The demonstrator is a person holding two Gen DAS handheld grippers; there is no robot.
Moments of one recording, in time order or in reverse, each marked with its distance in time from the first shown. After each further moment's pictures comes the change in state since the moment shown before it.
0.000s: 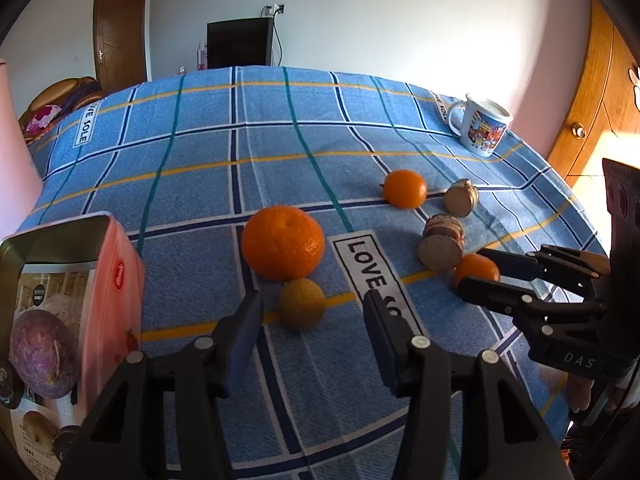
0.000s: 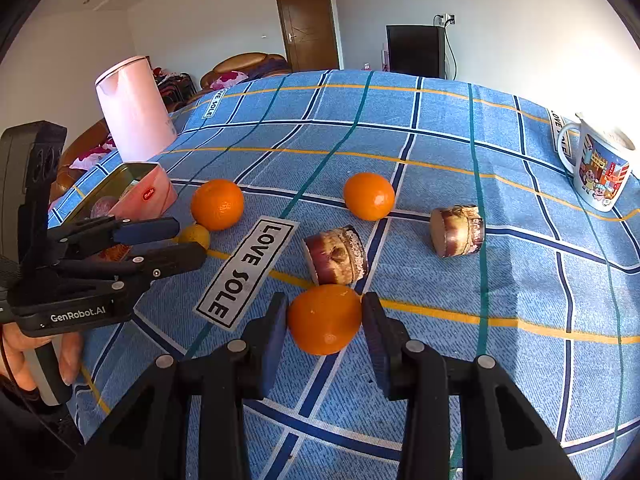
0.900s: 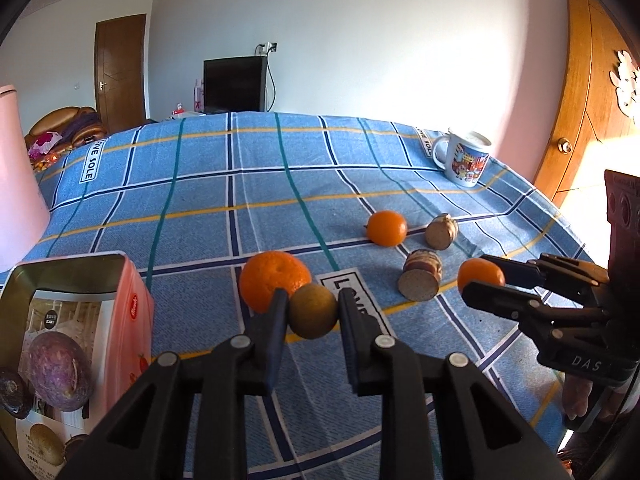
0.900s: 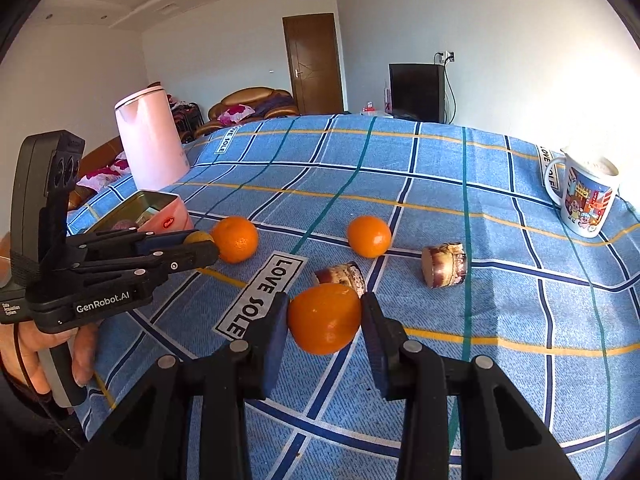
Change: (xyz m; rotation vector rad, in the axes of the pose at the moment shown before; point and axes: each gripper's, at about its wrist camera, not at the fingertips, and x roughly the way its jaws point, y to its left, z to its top) left arm -0.029 -0.006 0.000 0.035 -0.174 -0.006; right arm -0.029 0.005 -0.003 -0.027 -0.160 0.004
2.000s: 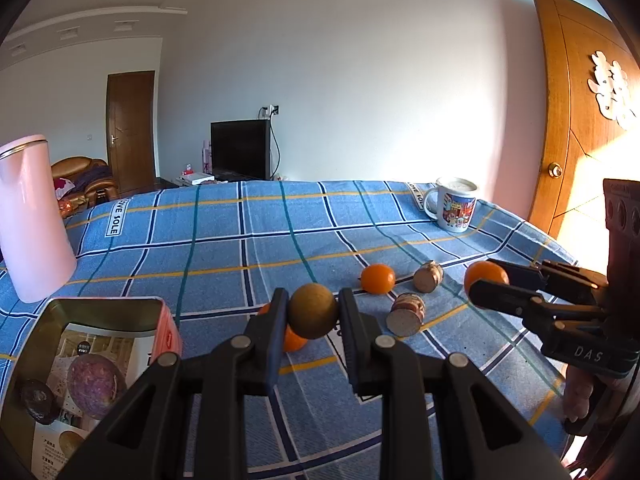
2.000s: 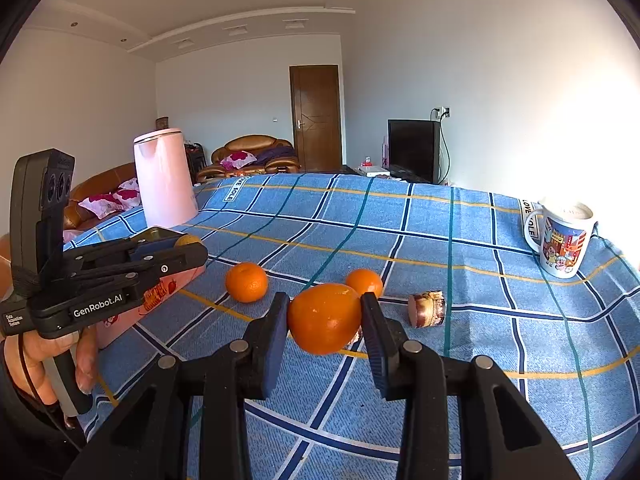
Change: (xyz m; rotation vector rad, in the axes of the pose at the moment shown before) left arm -0.043 -0.007 -0.006 0.049 -0.238 0.036; right arm -0.039 0.010 -0.006 -0.051 -0.209 -0.033
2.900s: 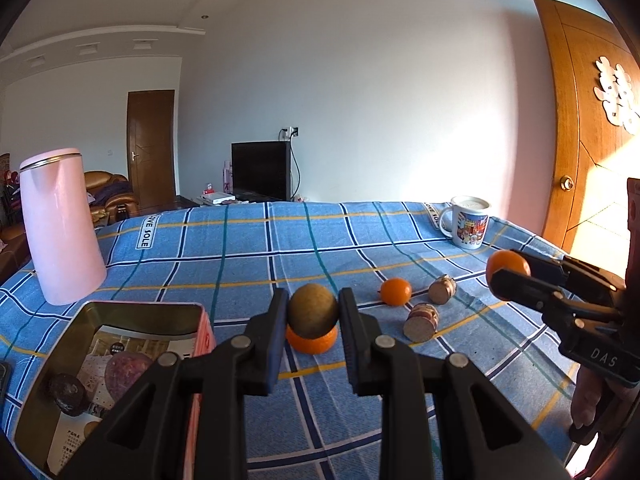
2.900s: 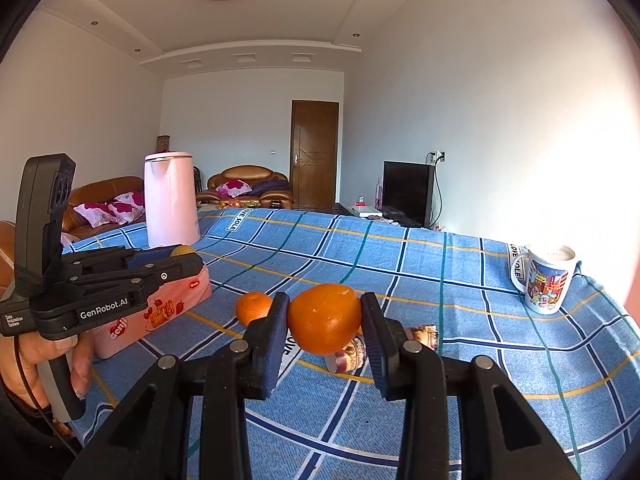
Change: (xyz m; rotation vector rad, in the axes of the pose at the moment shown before) left arm -0.029 0.008 -0.006 -0.004 -0.082 0.079; right arm -0.025 0.023 0.000 -0.072 -0.143 -0.040
